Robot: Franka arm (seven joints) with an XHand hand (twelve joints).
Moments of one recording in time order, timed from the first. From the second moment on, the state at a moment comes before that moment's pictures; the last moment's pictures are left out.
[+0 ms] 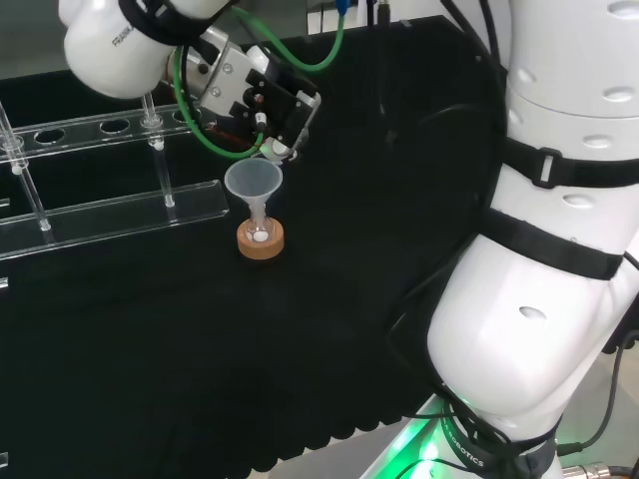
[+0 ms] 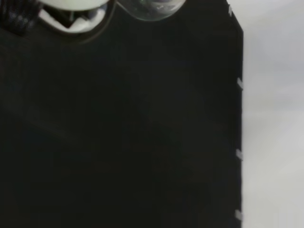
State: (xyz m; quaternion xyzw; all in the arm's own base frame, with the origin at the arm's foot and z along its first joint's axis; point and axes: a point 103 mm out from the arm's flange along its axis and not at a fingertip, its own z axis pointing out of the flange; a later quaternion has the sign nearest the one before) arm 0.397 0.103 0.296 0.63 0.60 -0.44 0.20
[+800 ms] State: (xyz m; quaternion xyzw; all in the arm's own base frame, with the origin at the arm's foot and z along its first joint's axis) arm 0.397 0.077 0.294 0.68 0.61 -0.38 0.15
